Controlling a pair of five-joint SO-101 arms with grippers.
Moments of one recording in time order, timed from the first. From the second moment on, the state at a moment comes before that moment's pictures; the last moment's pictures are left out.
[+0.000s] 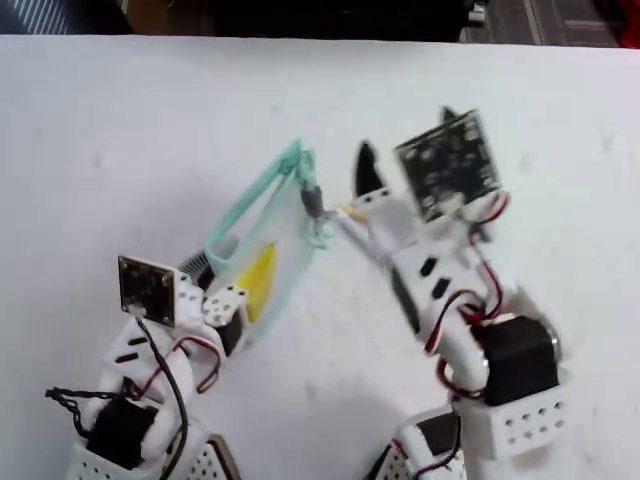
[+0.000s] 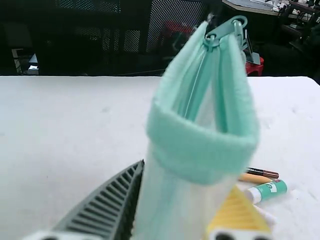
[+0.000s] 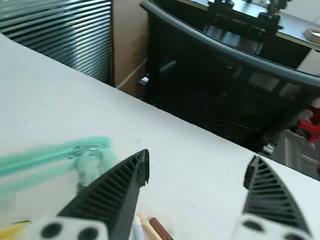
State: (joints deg) left arm 16.9 -104.6 80.7 49.8 12.0; right arm -17.5 -52.4 16.9 60.0 14.2
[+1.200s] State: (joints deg) left arm 16.9 -104.6 80.7 49.8 12.0; right arm -3.2 9.1 17.0 53.7 38.8
